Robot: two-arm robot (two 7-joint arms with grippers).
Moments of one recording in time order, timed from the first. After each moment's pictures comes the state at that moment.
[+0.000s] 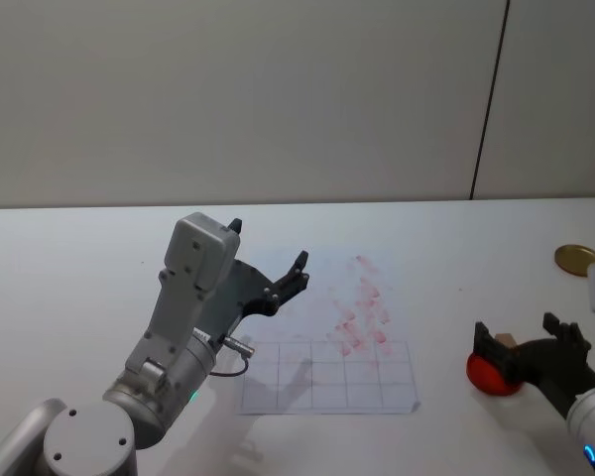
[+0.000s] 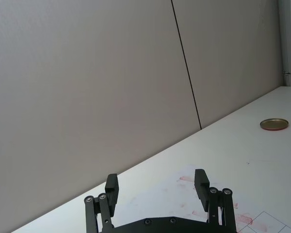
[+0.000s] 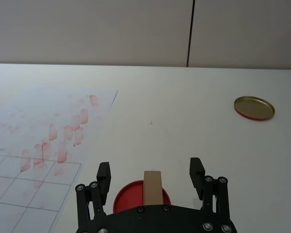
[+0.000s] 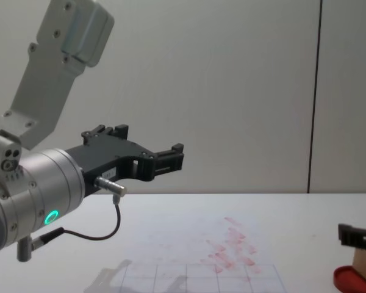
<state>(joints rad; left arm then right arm) -0.24 0.38 0.45 -1.63 -0.20 0.01 -0.01 0.00 0.28 -0.22 -1.73 0.31 0.32 -0.08</state>
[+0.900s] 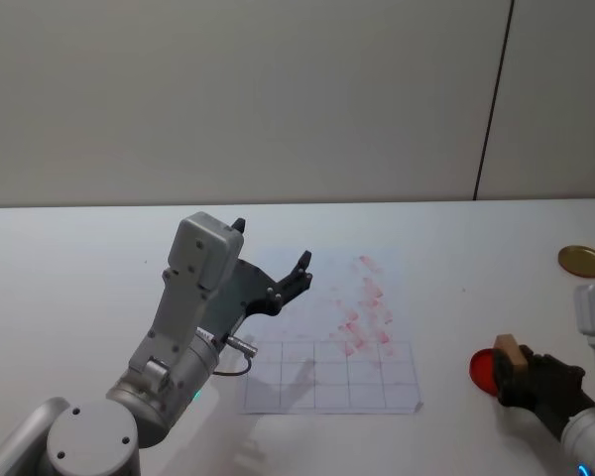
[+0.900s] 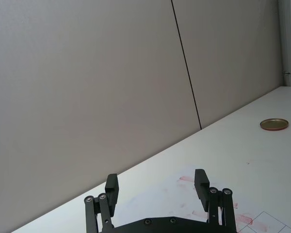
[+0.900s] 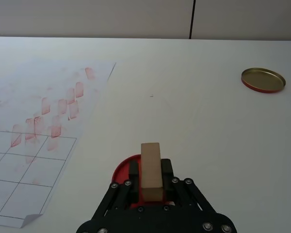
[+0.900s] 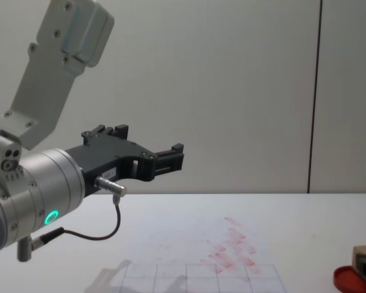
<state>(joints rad) -0.24 0.38 0.45 -1.63 -0.20 0.01 -0.01 -0.01 0.26 -0.23 -1.69 0.30 0.37 -0.08</state>
